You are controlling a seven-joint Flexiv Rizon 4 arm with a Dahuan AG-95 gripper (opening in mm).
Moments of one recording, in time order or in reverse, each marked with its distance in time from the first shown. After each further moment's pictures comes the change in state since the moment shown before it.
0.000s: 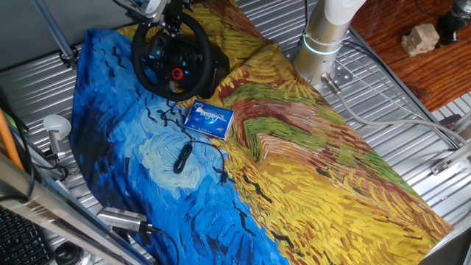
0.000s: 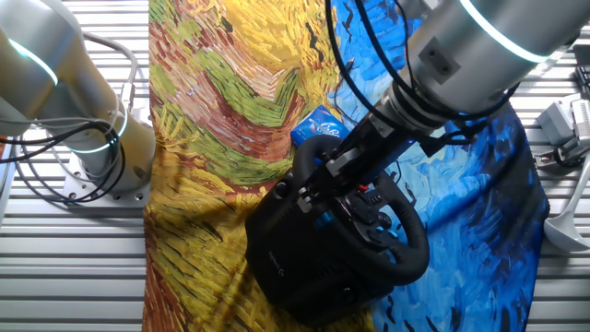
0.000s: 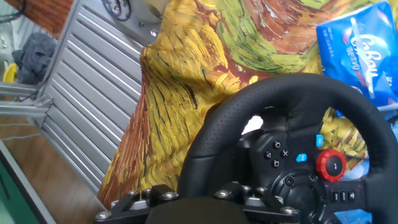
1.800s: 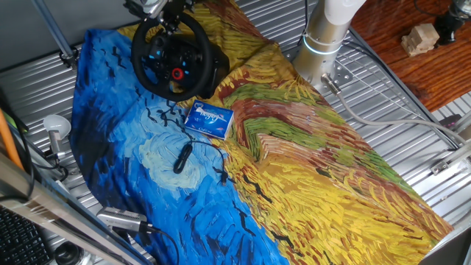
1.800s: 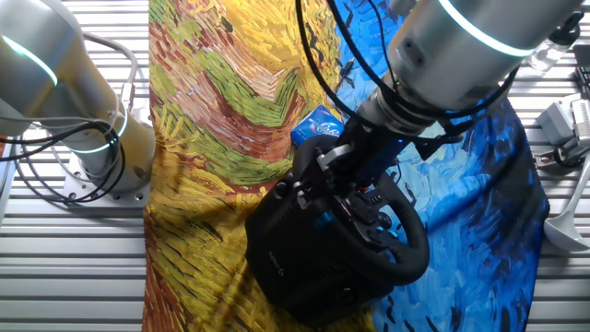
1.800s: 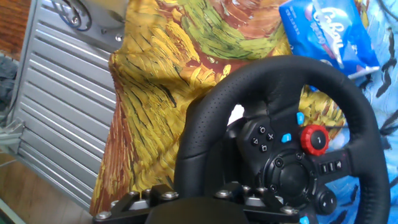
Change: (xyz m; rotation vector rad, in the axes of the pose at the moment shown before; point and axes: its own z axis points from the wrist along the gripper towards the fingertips) arm -0.001 0.001 0.001 0.094 0.026 0.150
